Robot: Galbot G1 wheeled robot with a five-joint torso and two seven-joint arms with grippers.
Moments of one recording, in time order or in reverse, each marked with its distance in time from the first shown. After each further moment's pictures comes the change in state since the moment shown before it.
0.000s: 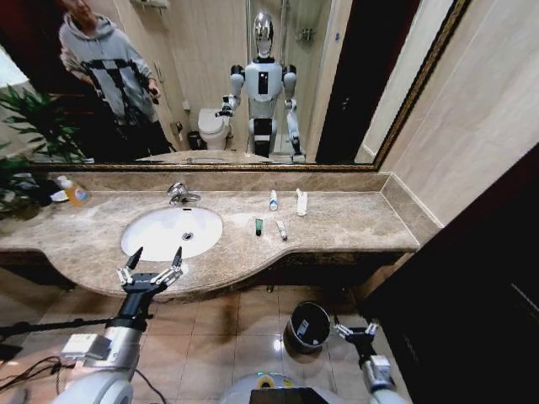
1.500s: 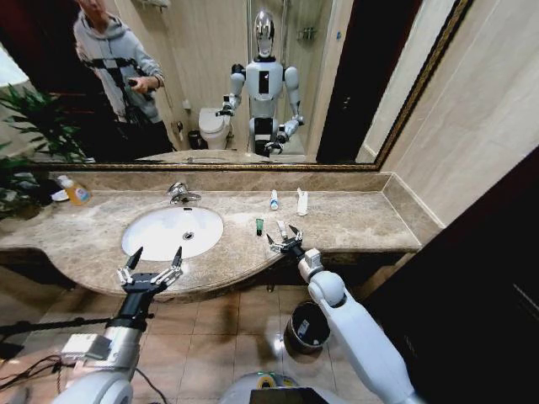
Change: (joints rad) left arm 0.000 0.000 0.000 0.000 0.000 0.000 0.000; right arm 0.892 -0.179 -0.484 -0.359 0.166 -0.350 -0.046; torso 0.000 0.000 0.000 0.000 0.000
